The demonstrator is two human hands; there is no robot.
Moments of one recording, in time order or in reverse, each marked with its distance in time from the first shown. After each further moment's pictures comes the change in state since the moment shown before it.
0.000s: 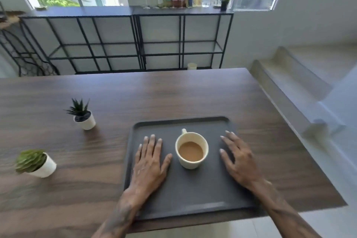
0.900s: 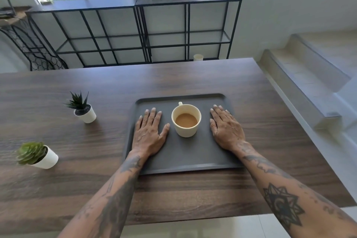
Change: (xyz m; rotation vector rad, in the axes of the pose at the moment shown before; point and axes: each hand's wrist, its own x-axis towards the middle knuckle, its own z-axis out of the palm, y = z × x) left_hand 0.082 -0.006 -0.001 0.078 -0.092 -0.087; right_hand 0.091 0.004 0.037 -0.204 -0.200 -0.009
